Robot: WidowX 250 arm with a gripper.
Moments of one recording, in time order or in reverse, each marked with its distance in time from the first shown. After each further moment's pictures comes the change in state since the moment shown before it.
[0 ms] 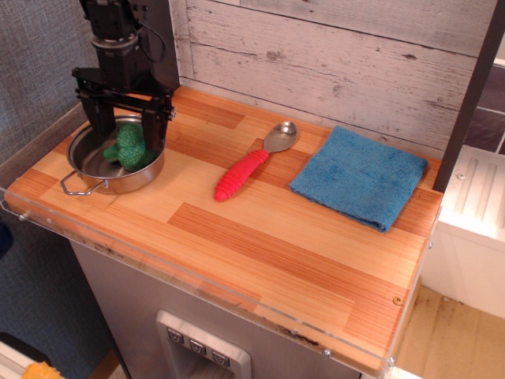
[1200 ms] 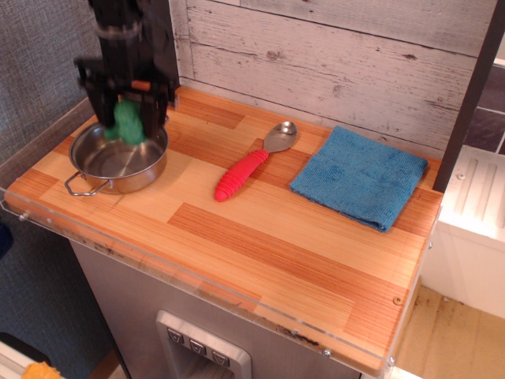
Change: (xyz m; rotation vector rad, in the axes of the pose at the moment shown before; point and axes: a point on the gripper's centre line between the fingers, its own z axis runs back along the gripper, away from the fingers) arm 0.006 -0.001 0.023 0.010 -0.043 0.020
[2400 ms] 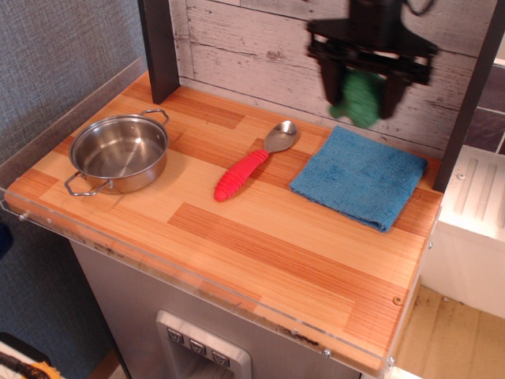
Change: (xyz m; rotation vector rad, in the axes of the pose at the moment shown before) arm 0.019 -0.229 0.069 -0.179 -0.159 -0.202
